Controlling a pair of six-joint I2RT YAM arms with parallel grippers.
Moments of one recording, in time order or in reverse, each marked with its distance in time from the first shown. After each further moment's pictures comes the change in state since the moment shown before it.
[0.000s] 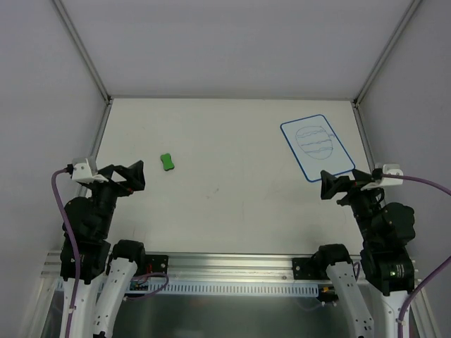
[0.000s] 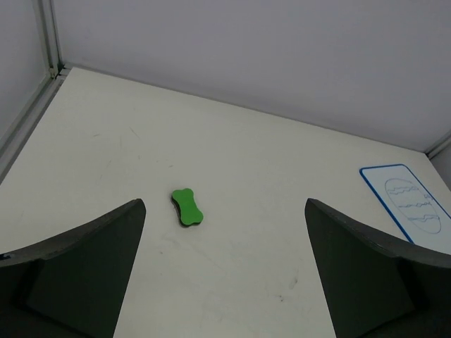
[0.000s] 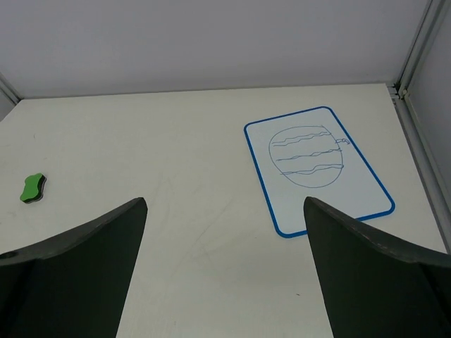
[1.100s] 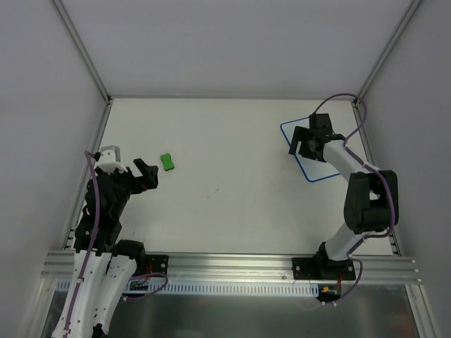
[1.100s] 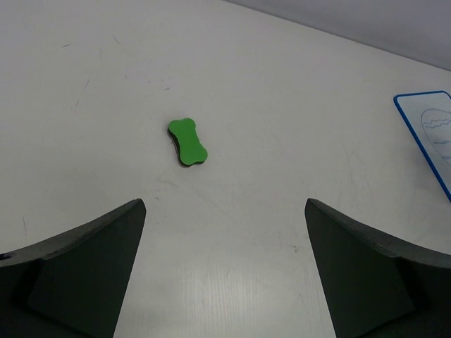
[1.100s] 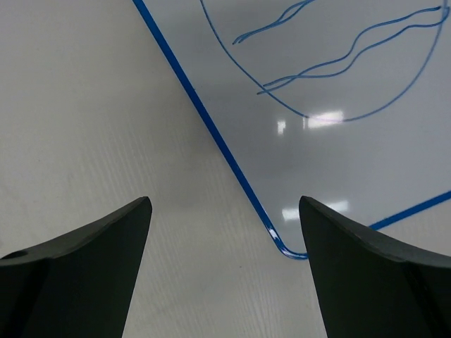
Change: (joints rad) left arm 0.000 0.169 -0.117 0.000 0.074 -0.026; right arm 0.003 1.356 0.258 0.189 0.154 0.178
